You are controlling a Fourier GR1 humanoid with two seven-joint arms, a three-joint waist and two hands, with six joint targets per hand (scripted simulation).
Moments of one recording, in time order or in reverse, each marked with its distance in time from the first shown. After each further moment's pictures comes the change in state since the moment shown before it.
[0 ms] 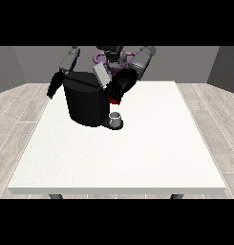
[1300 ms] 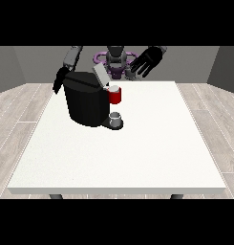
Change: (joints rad) left arm 0.241 -0.267 0.089 -0.038 0.167 -0.046 0.026; right arm 0.217 -0.018 -0.111 0.202 -0.061 -0.003 -0.092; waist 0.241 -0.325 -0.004
